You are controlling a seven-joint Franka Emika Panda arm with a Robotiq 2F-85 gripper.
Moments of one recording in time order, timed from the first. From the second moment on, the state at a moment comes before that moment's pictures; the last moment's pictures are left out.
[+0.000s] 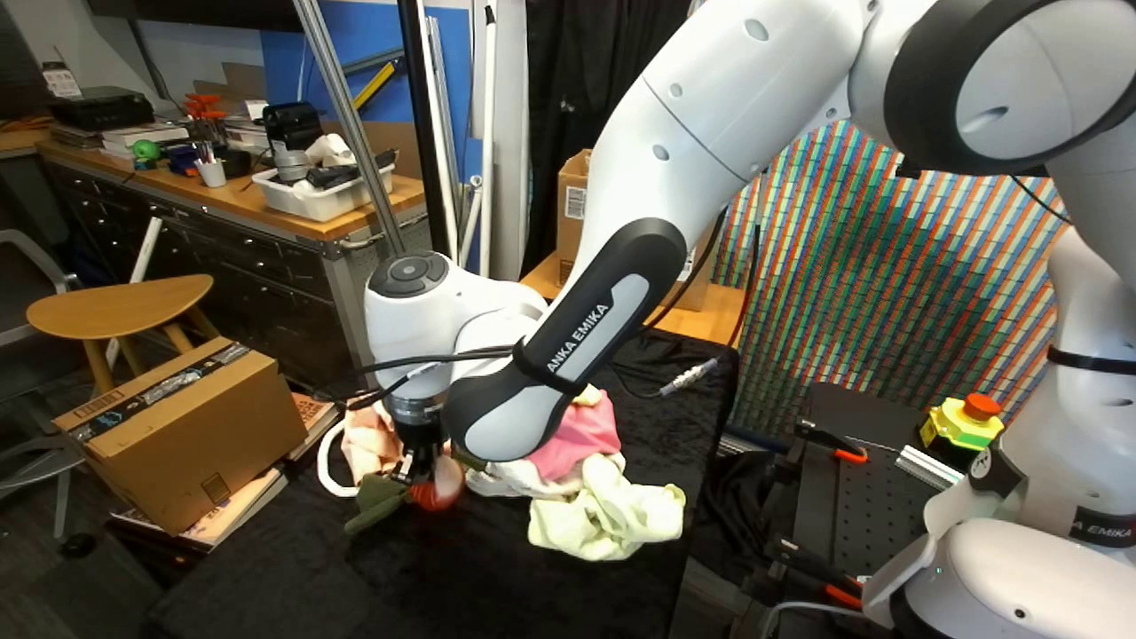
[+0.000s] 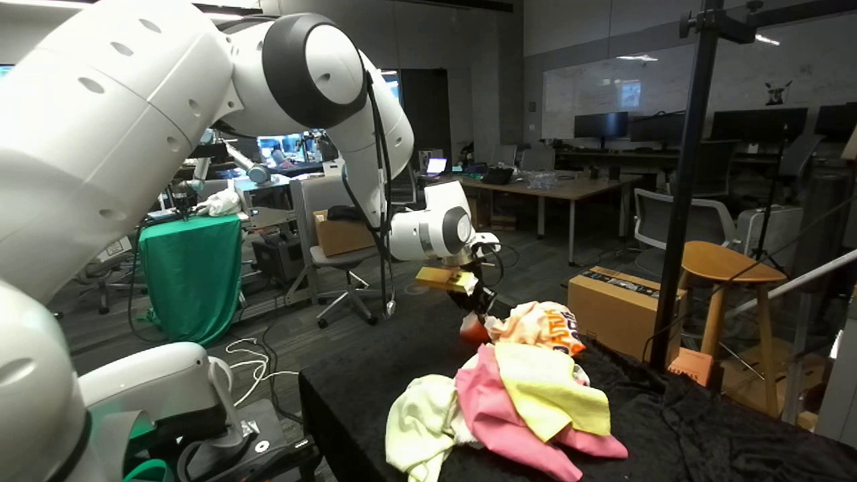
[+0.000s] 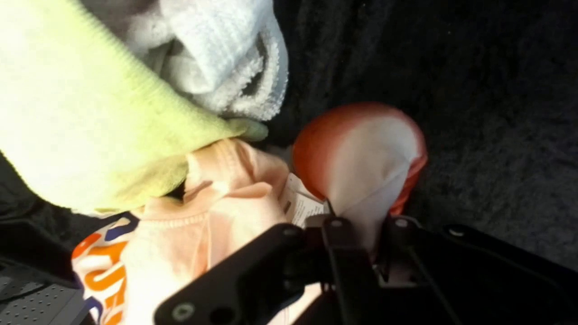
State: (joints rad) arm 0.44 0.80 -0.05 -1.69 -0.26 2.64 0.34
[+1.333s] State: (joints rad) arm 0.45 0.73 -0.17 -1.80 -0.28 2.66 0.44
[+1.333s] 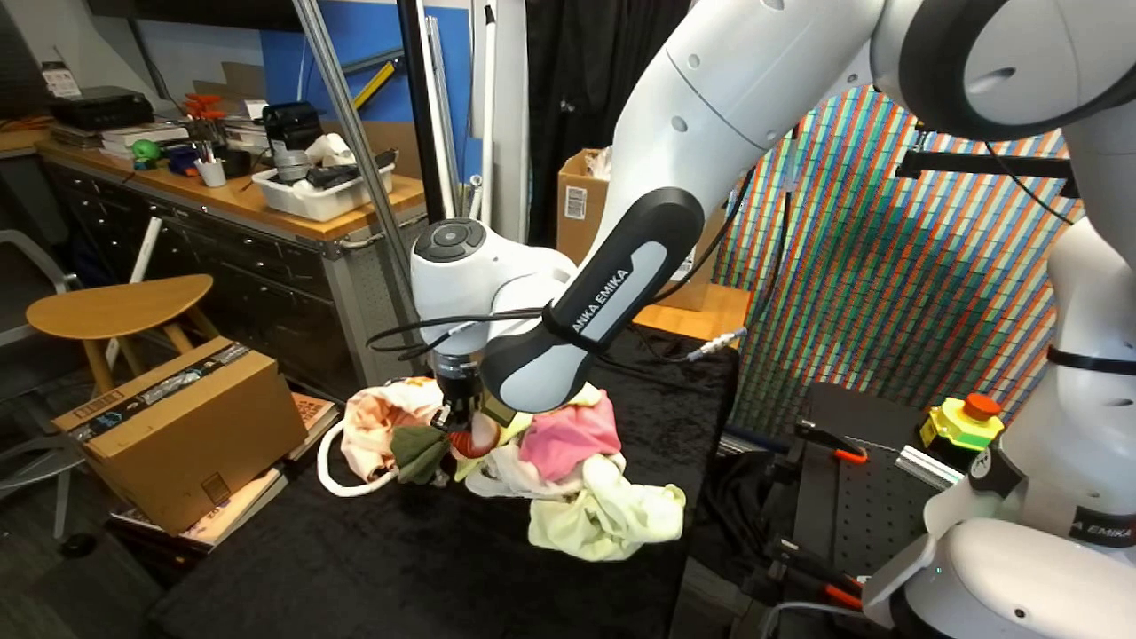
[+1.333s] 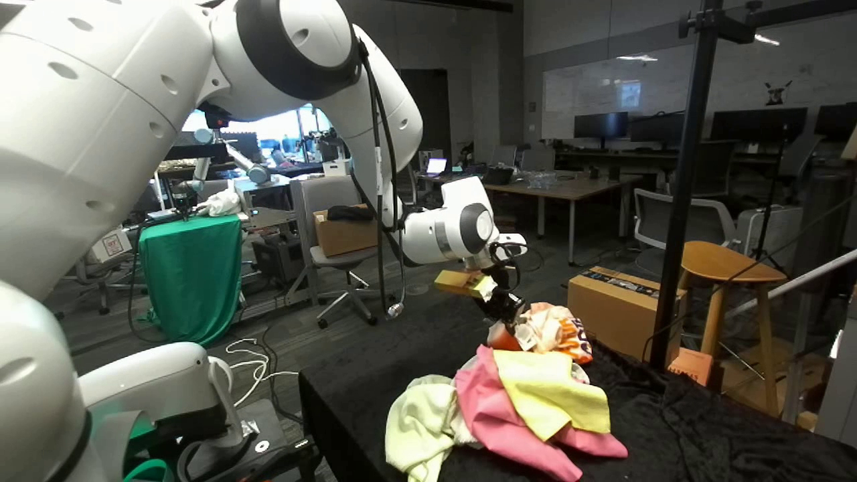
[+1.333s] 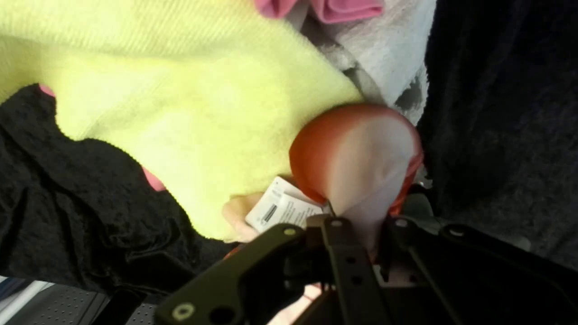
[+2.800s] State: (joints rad) arm 0.38 0.84 -0.15 -1.69 -0.23 2.60 0.44
